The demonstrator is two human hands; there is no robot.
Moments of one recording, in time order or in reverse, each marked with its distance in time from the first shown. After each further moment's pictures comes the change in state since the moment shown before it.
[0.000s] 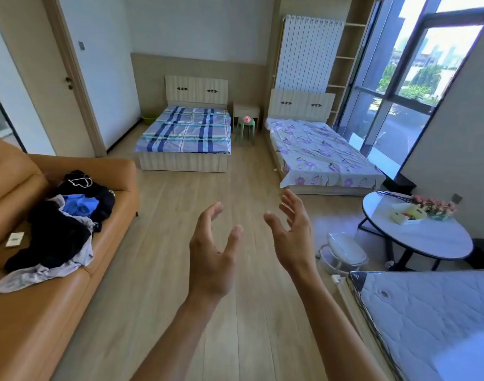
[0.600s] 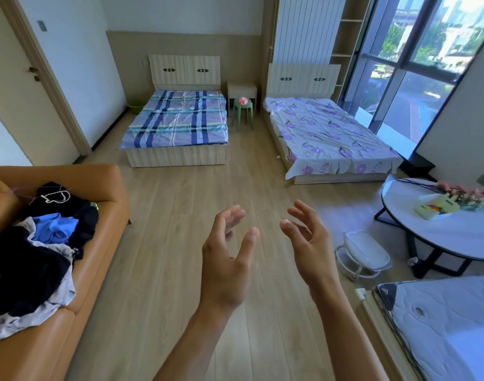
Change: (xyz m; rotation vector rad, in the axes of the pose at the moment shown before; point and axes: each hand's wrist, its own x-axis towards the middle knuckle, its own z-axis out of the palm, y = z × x) left_hand 0.209 -0.074 0.098 -0.159 -0.155 -0.106; right_hand 0.196 0.091 0.080 0.107 -0.029 0.201
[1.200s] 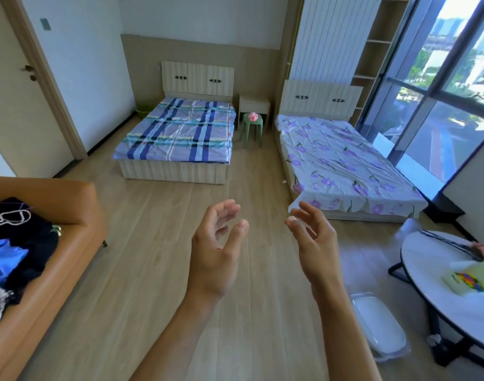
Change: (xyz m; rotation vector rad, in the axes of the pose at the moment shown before) left_hand 0.303 -0.042 0.164 -0.165 0.110 -0.008; right_hand 0.356 0.055 -0.015 0.047 -0.047 -0.007
